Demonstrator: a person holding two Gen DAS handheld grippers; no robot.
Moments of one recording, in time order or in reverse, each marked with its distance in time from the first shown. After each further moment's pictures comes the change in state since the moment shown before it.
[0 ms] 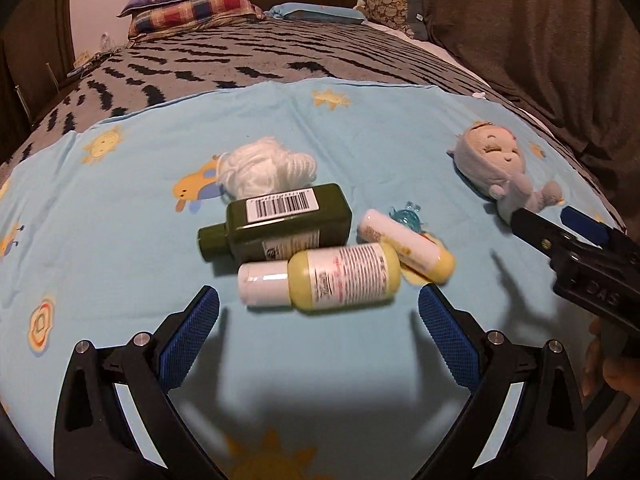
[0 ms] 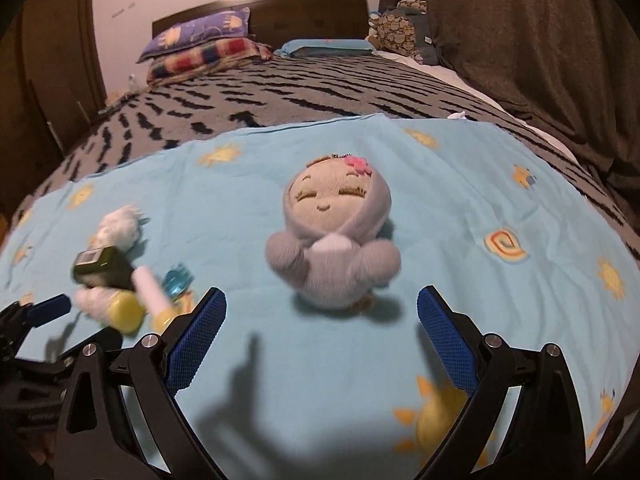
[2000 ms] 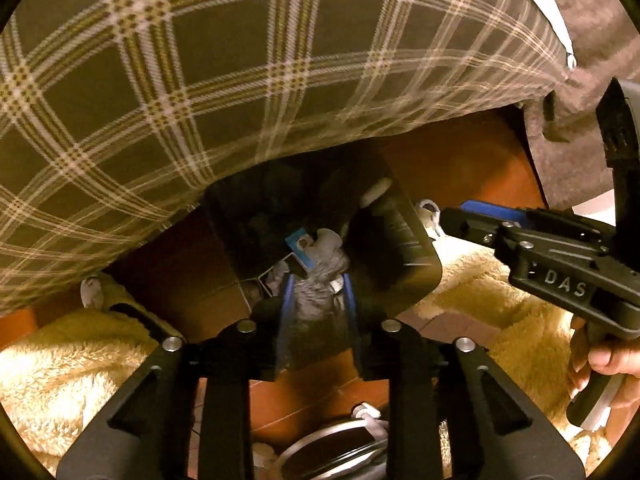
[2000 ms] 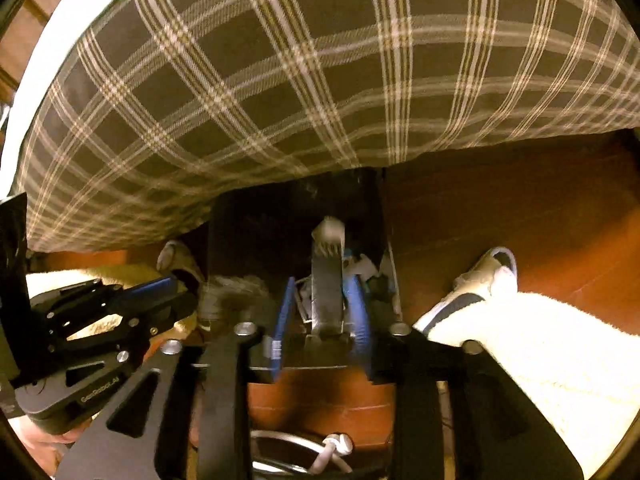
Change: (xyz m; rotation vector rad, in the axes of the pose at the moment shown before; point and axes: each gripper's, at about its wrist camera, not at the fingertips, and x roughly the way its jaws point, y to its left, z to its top) left arm -0.045 -0.026 -0.360 0.063 0.394 -0.175; right arm -0.078 0.031 -0.354 0.068 0.474 0.234
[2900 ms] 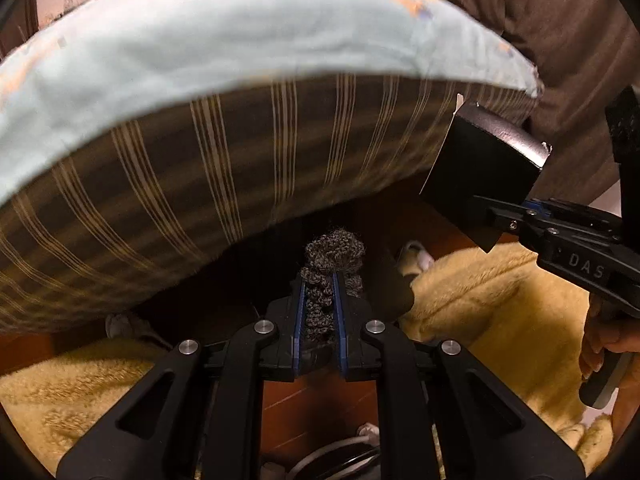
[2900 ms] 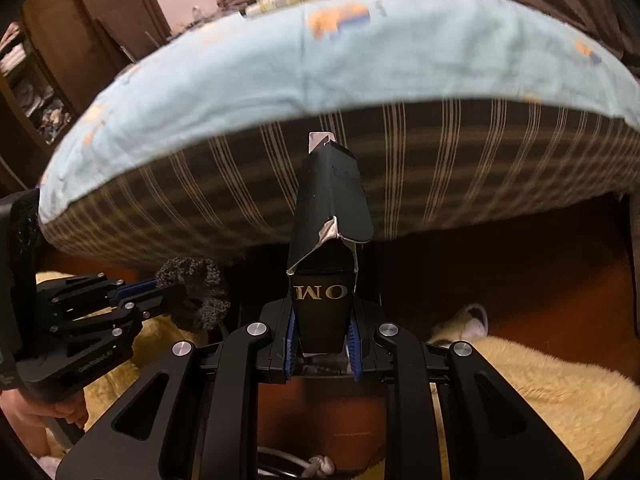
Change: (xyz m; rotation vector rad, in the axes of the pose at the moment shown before) left arm -0.080 -0.009 -0.010 0.056 -0.184 0.012; right arm -0.086 0.021 -0.013 -0.102 -0.199 -0.006
